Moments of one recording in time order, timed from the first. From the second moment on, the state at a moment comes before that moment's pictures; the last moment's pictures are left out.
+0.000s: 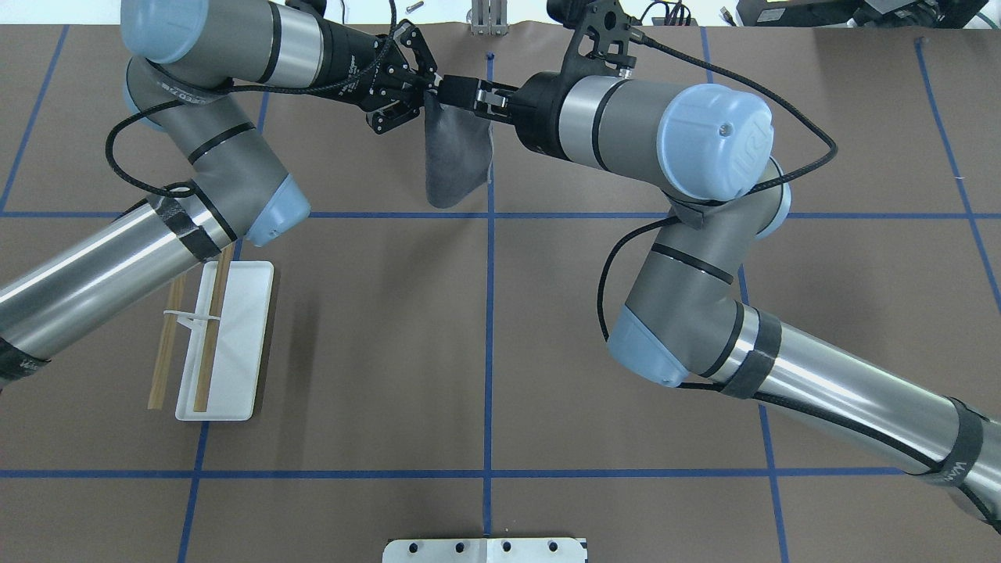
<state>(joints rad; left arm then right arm) -0.87 -2.35 -1.25 -2.76 -2.15 -2.24 0.65 -0.91 1.67 -0.74 1.61 1.32</state>
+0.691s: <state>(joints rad) -0.90 -2.26 -1.39 -2.76 -2.24 -2.24 0.93 -1.00 1.58 -1.01 2.00 1.04</state>
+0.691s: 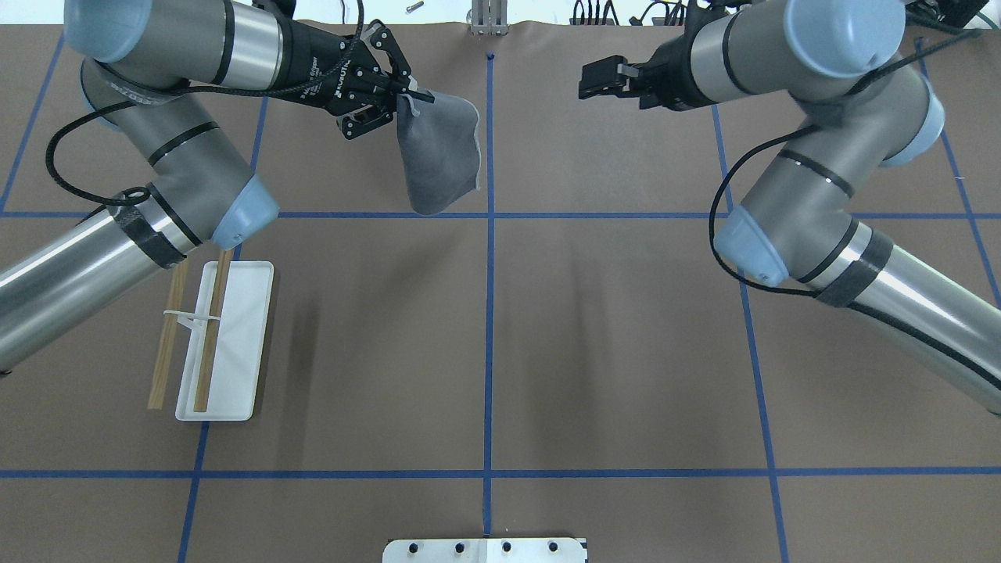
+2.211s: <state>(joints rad) -1.04 -1.65 -1.64 -2.86 -2.51 -1.96 1.41 -1.29 1.28 -1.22 2.31 0.20</state>
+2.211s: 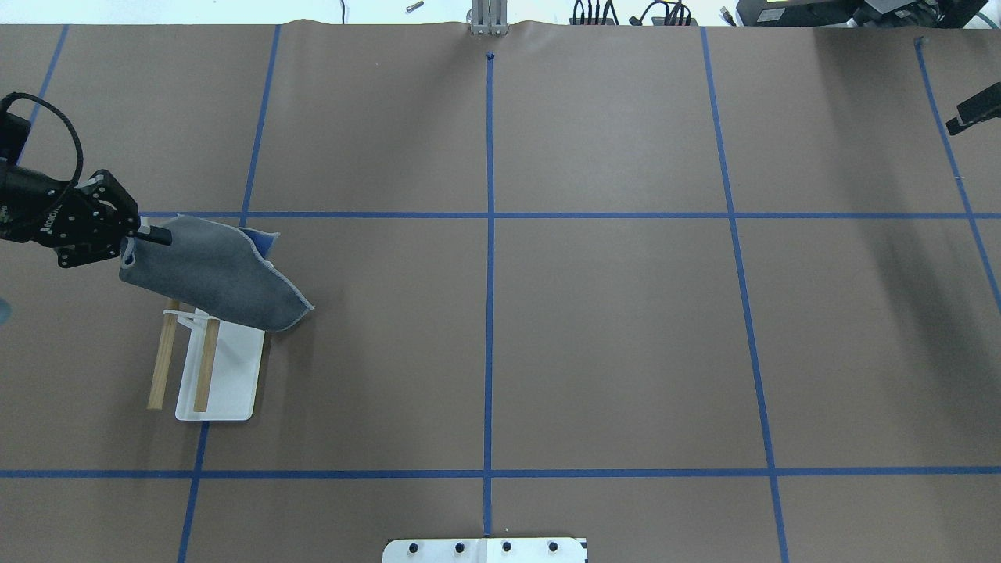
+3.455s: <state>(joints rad) -1.15 -1.58 -1.48 -2.90 -2.53 -1.60 1.53 -1.35 1.28 -1.32 2.26 0.02</state>
